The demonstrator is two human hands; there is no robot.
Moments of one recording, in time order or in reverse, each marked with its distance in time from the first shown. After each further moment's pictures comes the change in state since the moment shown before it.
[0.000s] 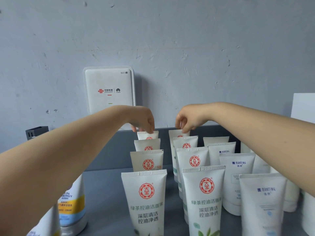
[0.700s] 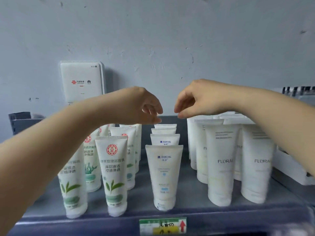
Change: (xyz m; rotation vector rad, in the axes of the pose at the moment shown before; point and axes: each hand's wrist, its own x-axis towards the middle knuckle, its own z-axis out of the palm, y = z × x) left_hand -0.107 0.190 0.023 0.002 0.371 0.211; right_hand -0.202 0.068 -0.011 0.020 0.332 -0.144
